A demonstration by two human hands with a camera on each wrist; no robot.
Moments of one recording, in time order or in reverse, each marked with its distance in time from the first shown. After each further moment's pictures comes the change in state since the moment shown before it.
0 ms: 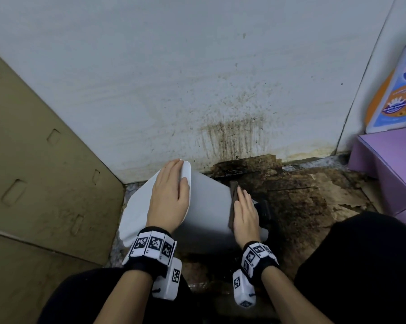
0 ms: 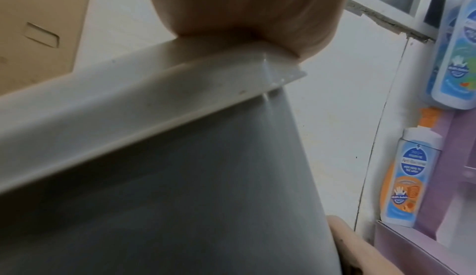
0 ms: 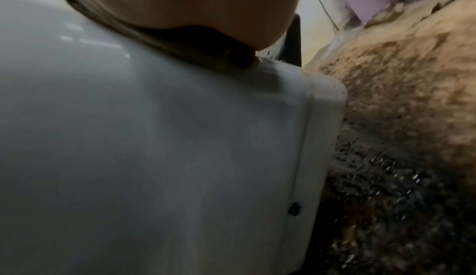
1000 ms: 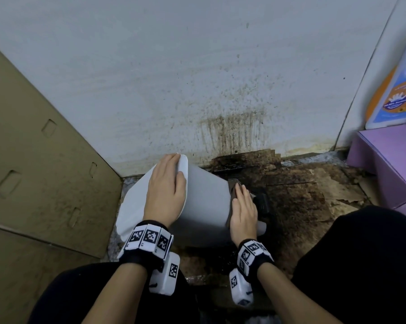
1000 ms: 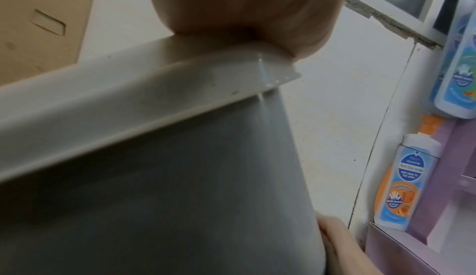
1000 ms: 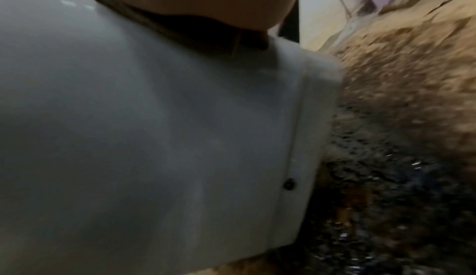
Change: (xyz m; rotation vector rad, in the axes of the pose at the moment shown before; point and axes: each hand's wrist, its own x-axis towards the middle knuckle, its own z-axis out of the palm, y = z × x) left_hand -0.002 -0.006 -0.001 -0.021 0.044 0.014; right_hand -0.010 0.005 0.012 -0.025 0.125 -0.084
